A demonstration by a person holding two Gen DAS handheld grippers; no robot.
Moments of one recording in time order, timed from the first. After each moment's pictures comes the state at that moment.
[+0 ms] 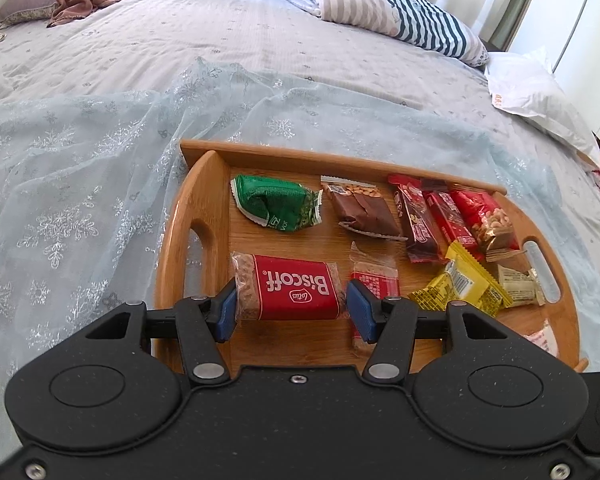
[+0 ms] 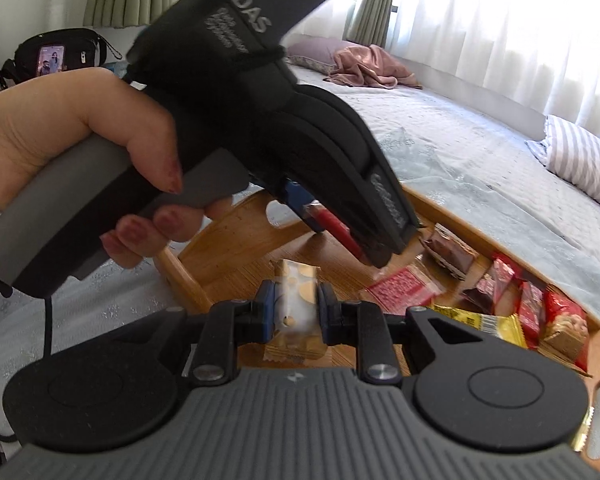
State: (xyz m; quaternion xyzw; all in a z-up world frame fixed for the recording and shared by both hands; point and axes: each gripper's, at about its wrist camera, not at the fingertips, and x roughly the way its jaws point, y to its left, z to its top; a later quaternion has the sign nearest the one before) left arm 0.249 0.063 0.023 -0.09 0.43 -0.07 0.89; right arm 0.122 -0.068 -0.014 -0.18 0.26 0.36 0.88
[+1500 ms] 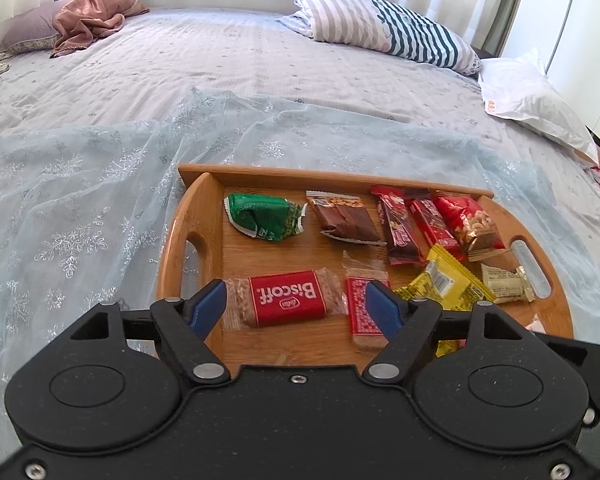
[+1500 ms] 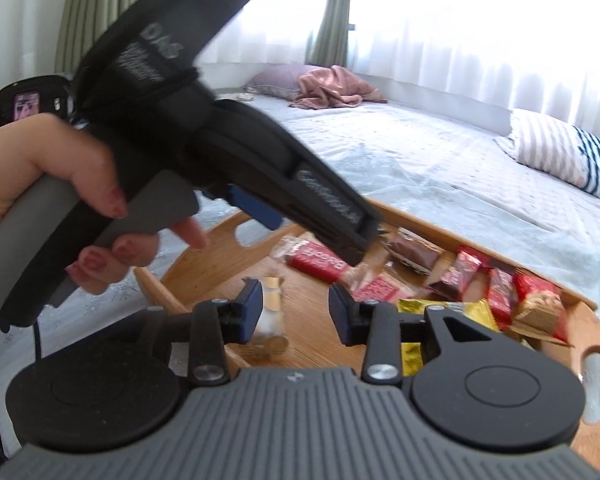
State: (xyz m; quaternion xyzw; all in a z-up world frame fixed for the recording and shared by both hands) left arm 0.224 0.051 0.043 -0.06 0.40 -0.07 0.91; right arm 0.111 -0.103 -0.004 -0.11 0.24 0.32 0.91
